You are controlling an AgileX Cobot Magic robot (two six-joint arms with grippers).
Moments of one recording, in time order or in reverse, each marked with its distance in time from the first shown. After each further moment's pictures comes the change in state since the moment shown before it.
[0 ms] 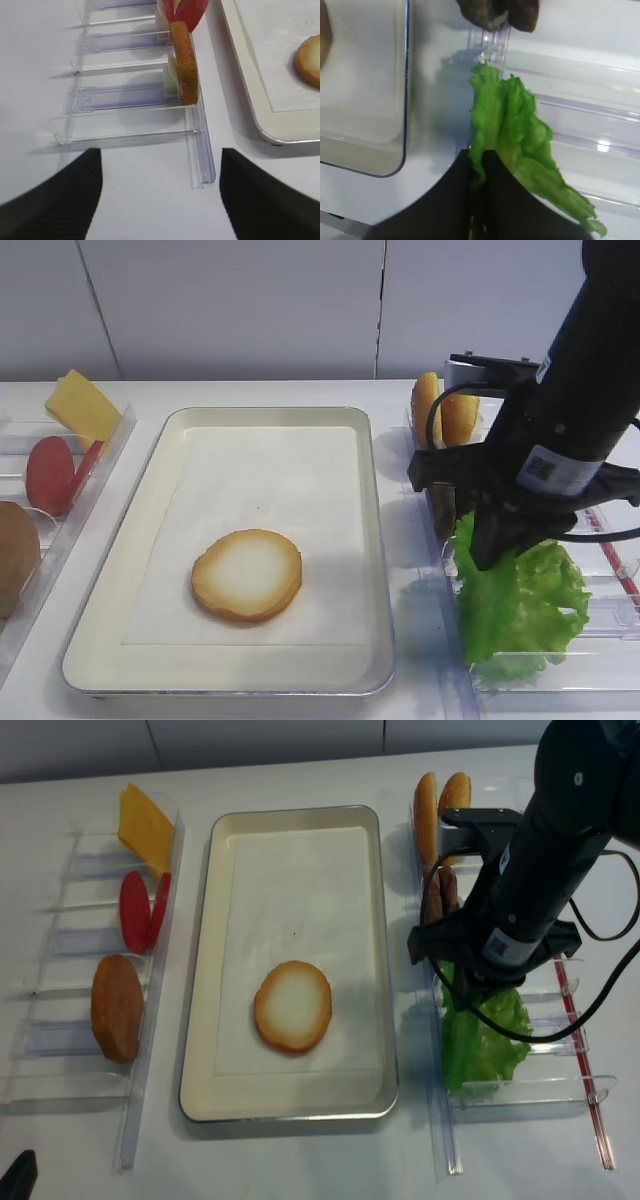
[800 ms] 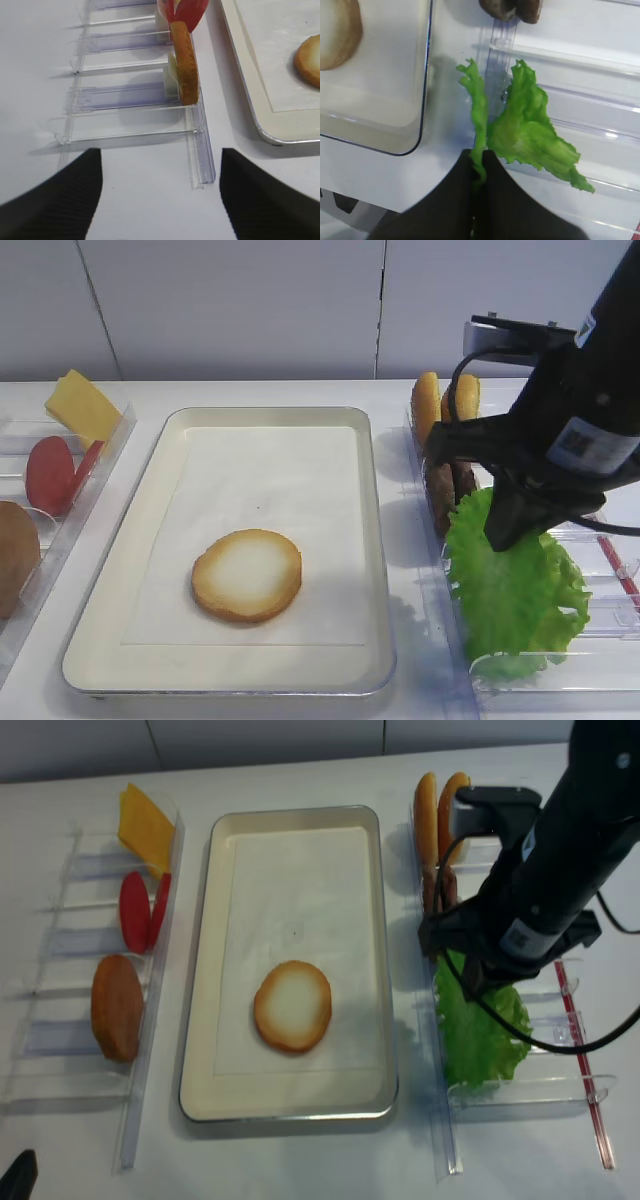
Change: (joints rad) left arm 0.000 0.000 0.000 0.000 0.000 0.000; right arm 0.000 -0.110 -0.009 -0.002 0.049 0.000
